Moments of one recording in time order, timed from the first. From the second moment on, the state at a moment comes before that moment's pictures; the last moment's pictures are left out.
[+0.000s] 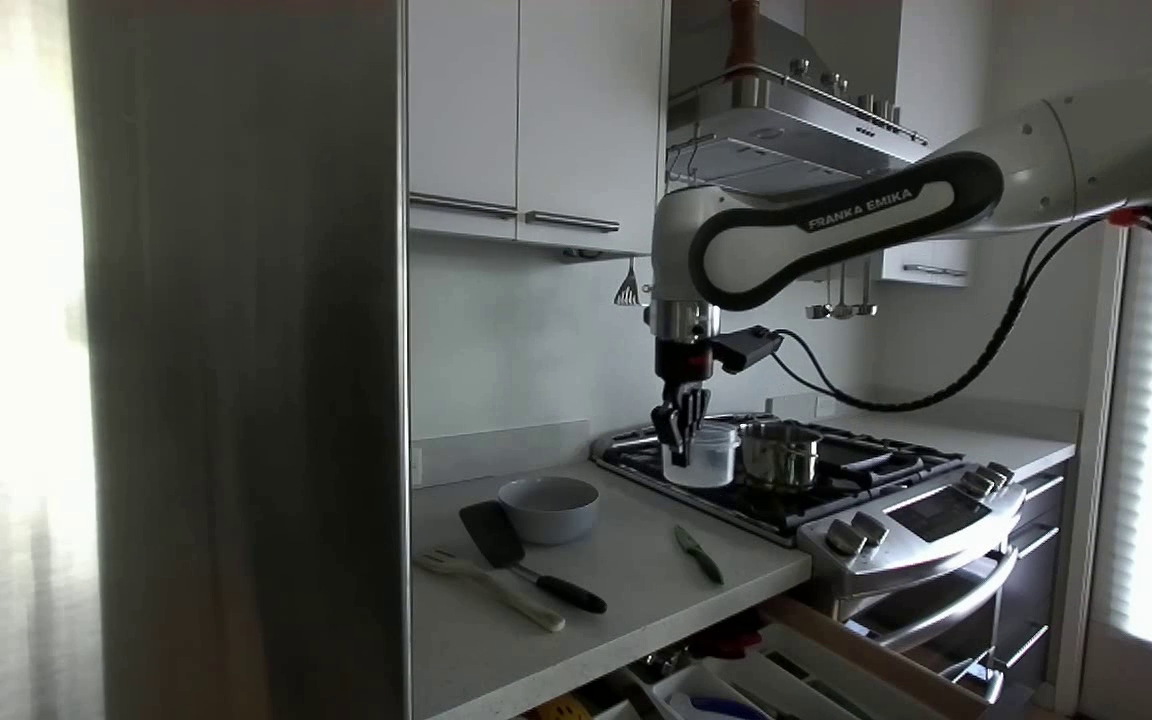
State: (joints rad) arm 0.40 0.21 0.24 -1.62 -0.22 1.90 0.09
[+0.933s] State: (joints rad) arm 0.21 0.11 0.17 -1.80 -0.22 2.14 -0.10
